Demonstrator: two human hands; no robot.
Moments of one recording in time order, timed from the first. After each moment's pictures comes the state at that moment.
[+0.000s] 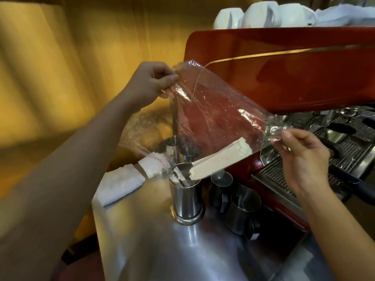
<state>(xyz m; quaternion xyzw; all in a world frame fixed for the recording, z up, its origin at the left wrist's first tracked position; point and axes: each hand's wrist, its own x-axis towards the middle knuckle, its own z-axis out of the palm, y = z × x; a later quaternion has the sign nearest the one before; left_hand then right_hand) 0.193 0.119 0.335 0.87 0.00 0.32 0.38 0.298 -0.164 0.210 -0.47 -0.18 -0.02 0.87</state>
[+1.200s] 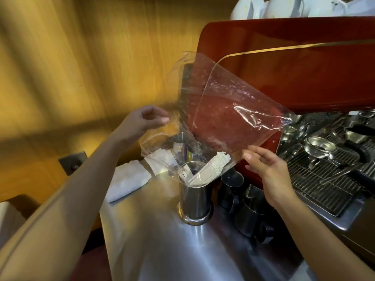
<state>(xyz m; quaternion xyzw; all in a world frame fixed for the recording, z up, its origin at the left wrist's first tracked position) 0.159 0.174 0.245 0.84 0.08 0.24 0.47 0.288 -0.109 0.158 -0.64 -0.21 0.09 0.73</state>
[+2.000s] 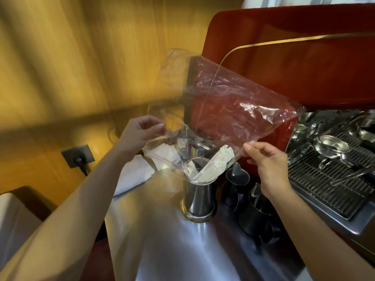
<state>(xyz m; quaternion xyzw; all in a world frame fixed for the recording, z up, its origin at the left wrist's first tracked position) 0.149 0.184 0.201 0.79 0.11 0.30 0.52 0.287 -0.079 0.165 -0.64 -0.21 0.04 0.74</state>
